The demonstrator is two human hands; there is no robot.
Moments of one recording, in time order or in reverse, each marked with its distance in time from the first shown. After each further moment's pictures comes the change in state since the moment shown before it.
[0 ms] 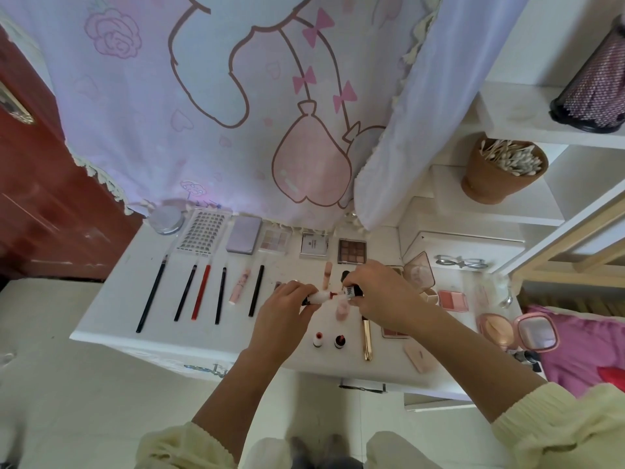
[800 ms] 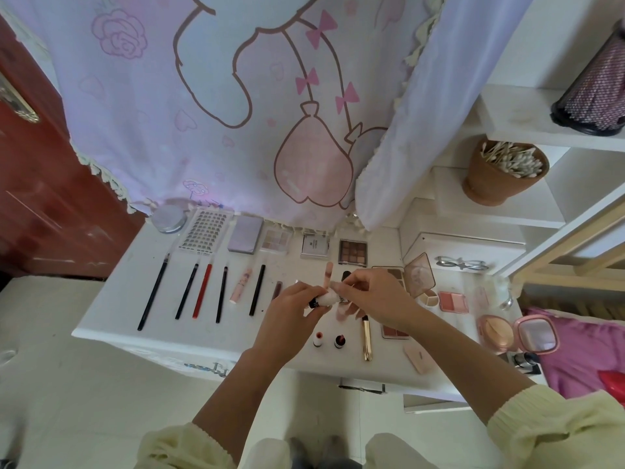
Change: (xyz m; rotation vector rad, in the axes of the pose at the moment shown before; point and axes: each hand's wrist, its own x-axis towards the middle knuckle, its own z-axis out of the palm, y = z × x) left_hand 0.000 0.015 -0.009 -0.150 -0.104 -0.044; right_hand -0.002 0.001 0.018 0.852 0.058 0.166
